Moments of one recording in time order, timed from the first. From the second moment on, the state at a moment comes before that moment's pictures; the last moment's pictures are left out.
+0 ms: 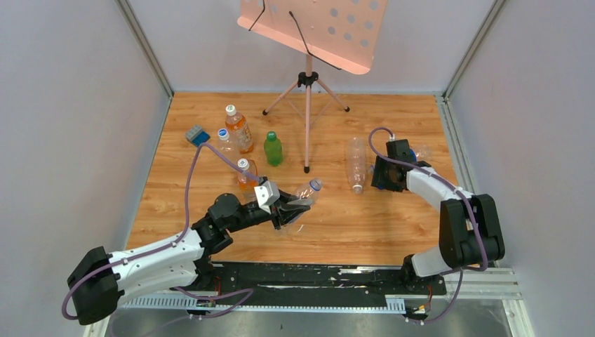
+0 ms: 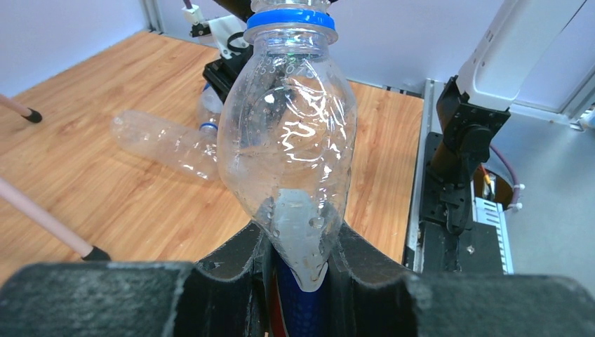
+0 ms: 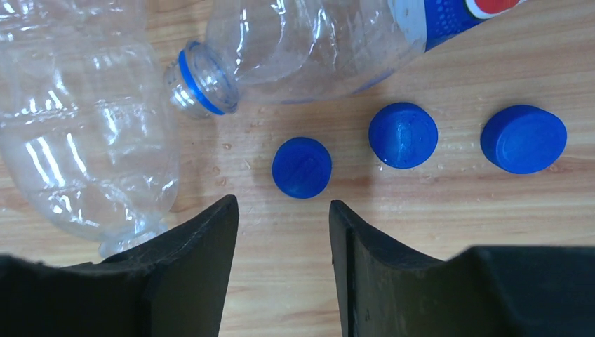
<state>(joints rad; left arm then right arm) -0.96 0.86 0.35 0.61 0.30 -0.10 0.17 1.45 0.79 -0.37 0.06 0.35</state>
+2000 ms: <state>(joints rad) -0.96 0.81 0.39 0.40 0.33 0.01 0.30 1.61 0.91 -0.57 0.07 0.32</state>
